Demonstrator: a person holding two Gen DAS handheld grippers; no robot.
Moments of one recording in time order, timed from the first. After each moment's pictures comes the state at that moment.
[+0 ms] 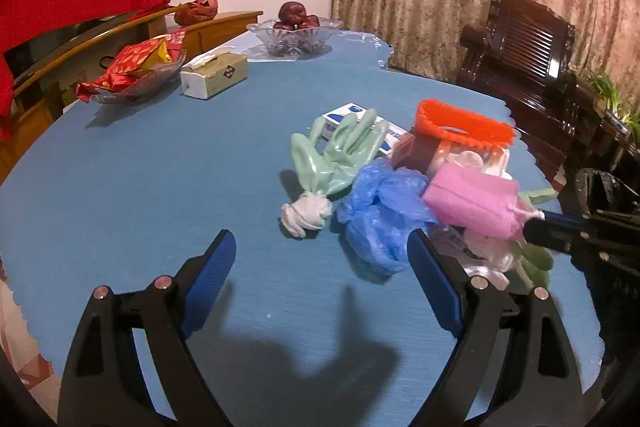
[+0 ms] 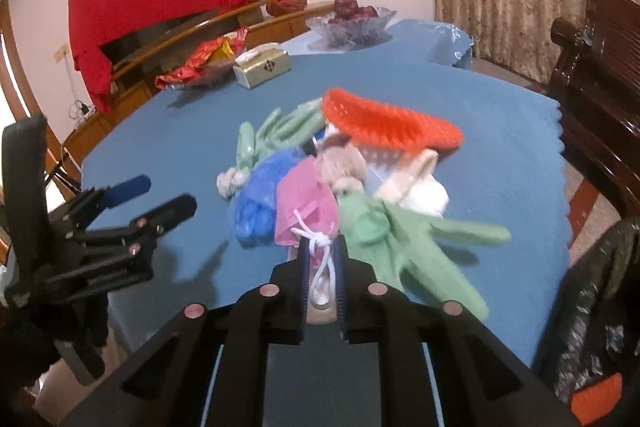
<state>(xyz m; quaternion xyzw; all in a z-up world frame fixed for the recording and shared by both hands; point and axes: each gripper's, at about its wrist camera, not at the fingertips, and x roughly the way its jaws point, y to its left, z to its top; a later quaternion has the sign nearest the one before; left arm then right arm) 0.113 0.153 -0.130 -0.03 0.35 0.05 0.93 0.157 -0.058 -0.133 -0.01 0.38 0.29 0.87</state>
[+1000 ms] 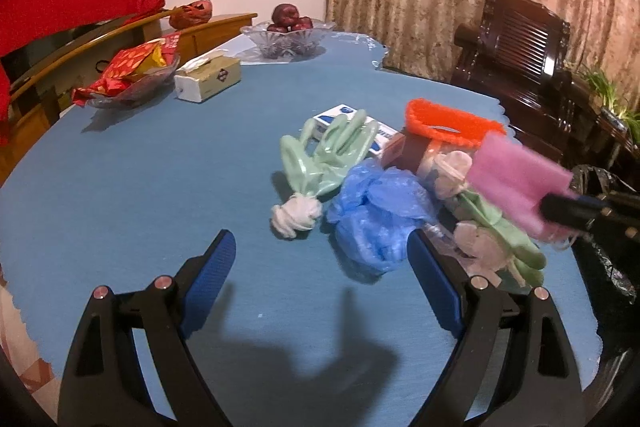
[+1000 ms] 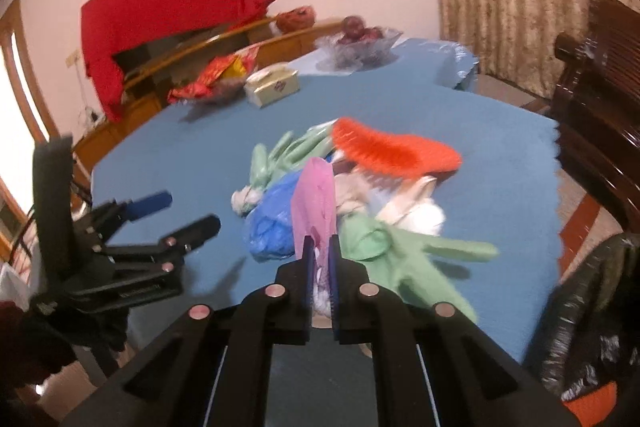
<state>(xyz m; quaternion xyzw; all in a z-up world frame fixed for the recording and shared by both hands) 0.112 0.145 -0.128 -0.02 0.35 0.04 0.94 0.149 -0.070 -0.110 0.01 0.35 0.30 0.89</state>
